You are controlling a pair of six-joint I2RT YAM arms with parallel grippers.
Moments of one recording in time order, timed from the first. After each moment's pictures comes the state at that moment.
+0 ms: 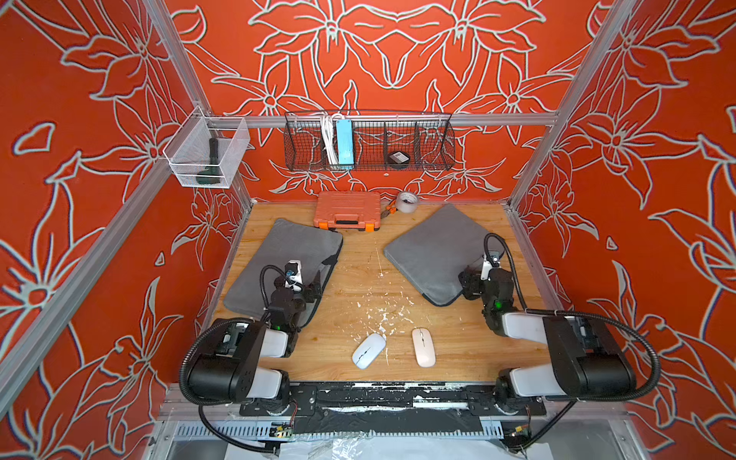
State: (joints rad) left arm -0.06 1.40 0.12 1.10 -0.05 -0.03; right arm 0.06 1.41 0.32 0.70 0.27 0.01
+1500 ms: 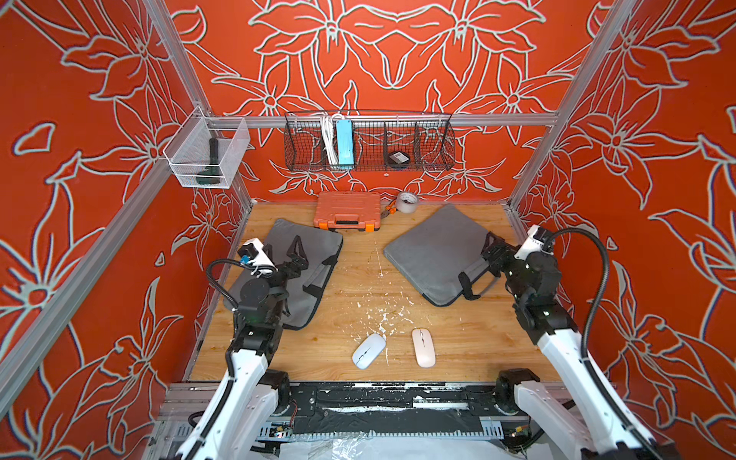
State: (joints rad) left arm -0.06 0.61 0.46 0.26 -0.12 -0.52; right arm 0.07 0.77 0.62 0.00 0.07 0.53
